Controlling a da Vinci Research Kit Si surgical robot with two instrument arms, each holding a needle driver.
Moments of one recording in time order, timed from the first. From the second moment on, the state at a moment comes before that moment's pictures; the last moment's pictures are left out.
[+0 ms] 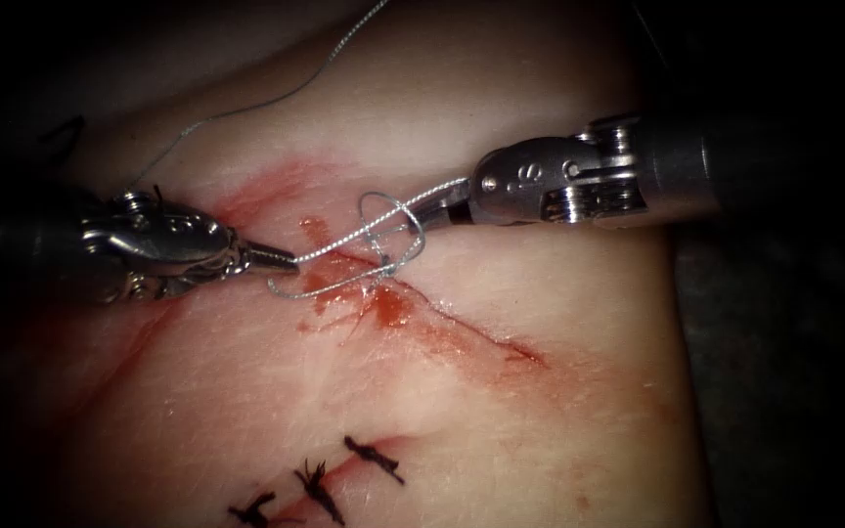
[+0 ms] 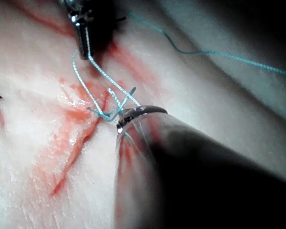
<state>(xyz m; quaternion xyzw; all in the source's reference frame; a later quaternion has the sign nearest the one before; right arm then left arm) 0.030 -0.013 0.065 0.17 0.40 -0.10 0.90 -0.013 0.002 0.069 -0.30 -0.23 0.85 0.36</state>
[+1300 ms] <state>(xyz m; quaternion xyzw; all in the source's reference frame) 0.032 -0.010 0.071 0.08 0.40 0.10 0.91 -0.010 -0.014 0.064 -0.07 -0.51 0.77 0.38</state>
